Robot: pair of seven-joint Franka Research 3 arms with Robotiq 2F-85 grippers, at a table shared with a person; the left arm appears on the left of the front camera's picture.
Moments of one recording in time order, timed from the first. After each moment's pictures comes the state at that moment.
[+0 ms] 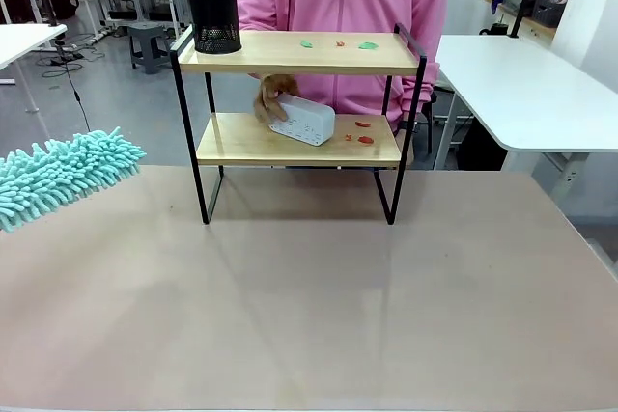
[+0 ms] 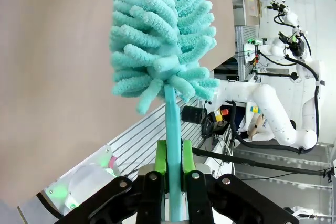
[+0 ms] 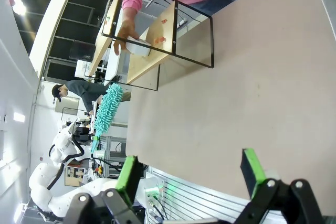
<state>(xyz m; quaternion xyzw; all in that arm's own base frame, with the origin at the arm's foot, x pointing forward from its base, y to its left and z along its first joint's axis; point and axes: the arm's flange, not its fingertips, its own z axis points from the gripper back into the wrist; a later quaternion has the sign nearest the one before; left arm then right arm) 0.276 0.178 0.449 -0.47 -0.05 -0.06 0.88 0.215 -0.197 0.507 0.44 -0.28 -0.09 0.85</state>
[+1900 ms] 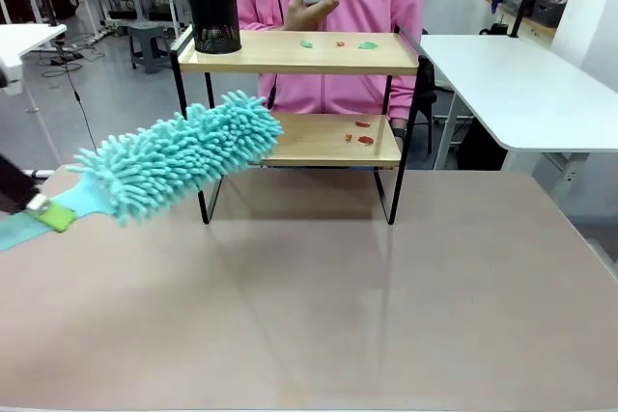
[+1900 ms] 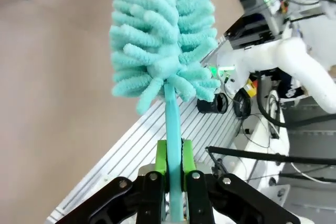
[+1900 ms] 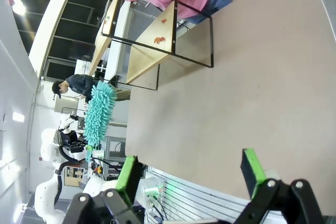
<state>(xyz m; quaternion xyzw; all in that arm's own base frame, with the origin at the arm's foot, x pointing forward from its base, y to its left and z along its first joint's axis) 0.252 -0.043 0.525 -0.38 -0.09 -0.25 0.89 0.215 -0.196 0.507 0.44 -0.28 -0.09 0.85</state>
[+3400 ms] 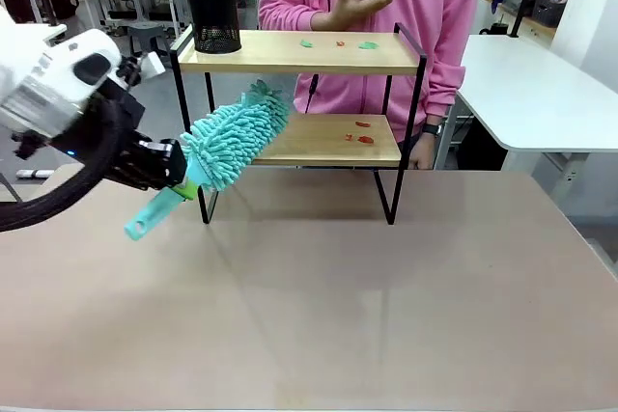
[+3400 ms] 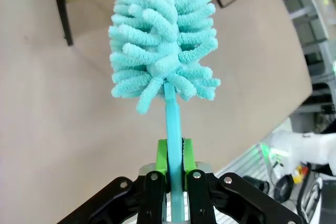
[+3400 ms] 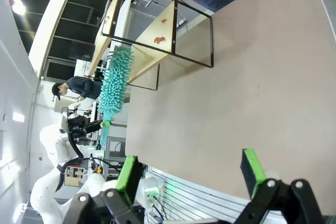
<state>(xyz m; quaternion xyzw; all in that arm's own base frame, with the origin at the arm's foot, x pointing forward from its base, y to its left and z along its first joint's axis) 0.315 -0.165 0.497 -0.24 -0.20 -0.13 0.94 0.214 -0.196 0.507 0.44 -0.28 -0.09 0.85</state>
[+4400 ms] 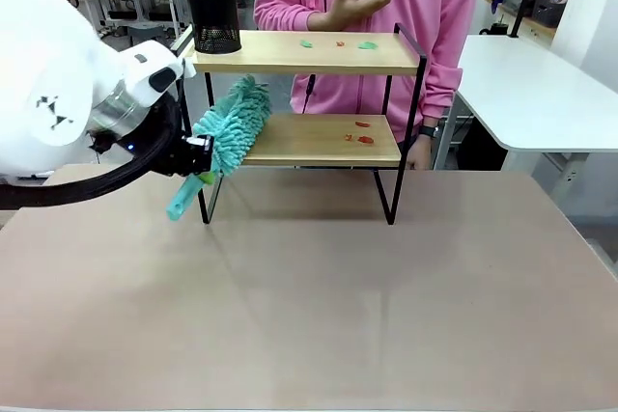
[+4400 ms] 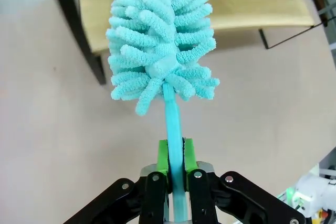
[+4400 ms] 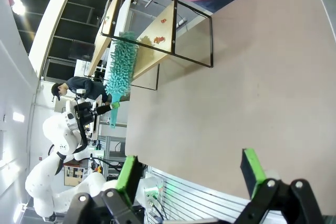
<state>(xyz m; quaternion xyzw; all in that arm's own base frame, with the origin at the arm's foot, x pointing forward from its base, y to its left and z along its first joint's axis) 0.377 -0.204 0.485 -0.16 -0.25 -0.08 0.95 0.214 -0.196 0.507 0.44 -0.28 -0.09 0.85</state>
